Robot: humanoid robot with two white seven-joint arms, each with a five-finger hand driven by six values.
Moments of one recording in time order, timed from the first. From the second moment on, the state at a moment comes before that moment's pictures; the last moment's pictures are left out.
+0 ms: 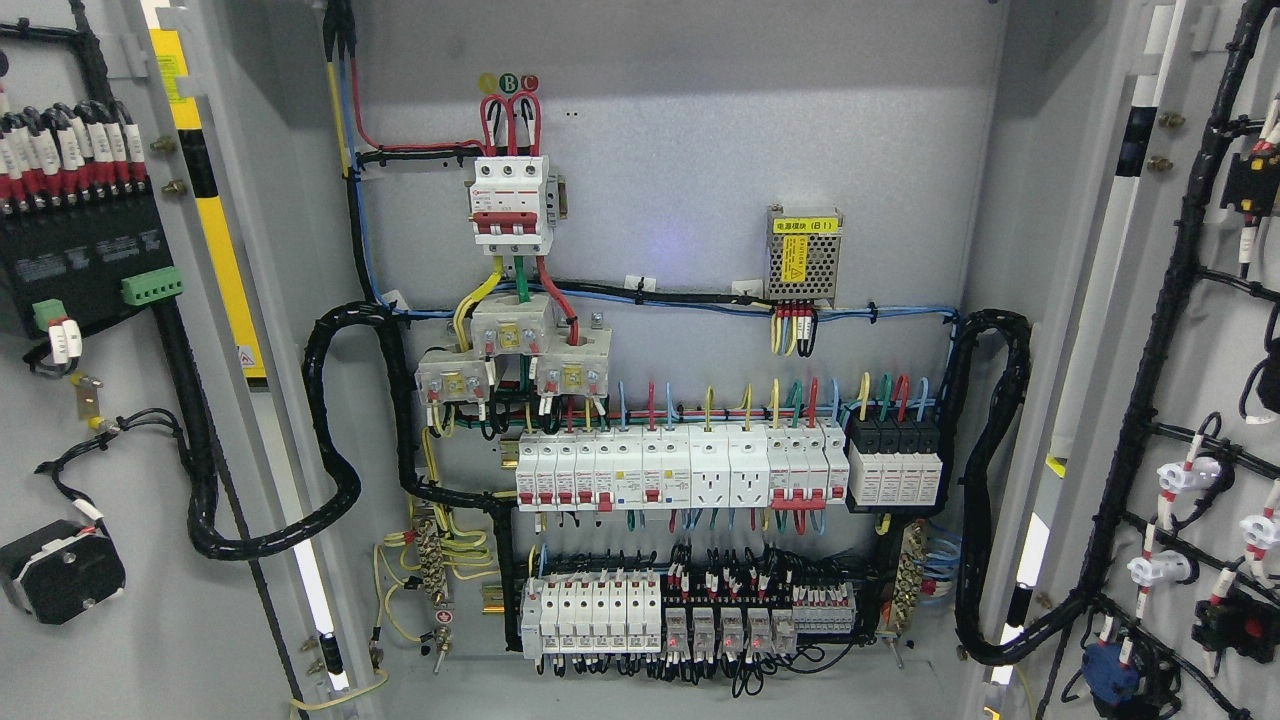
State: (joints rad) left arm 0.38 0.46 0.68 -1.67 0.79 -0.11 -0.86; right arm 0.50 -0.33 -0.45 -2.03 -0.82 -0.51 0.47
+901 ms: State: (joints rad) left arm 0.36 0.53 0.72 -1.57 0.81 -0.11 -0.89; right arm 0.50 -0.33 -0.47 -2.01 -0.82 -0.51 0.47
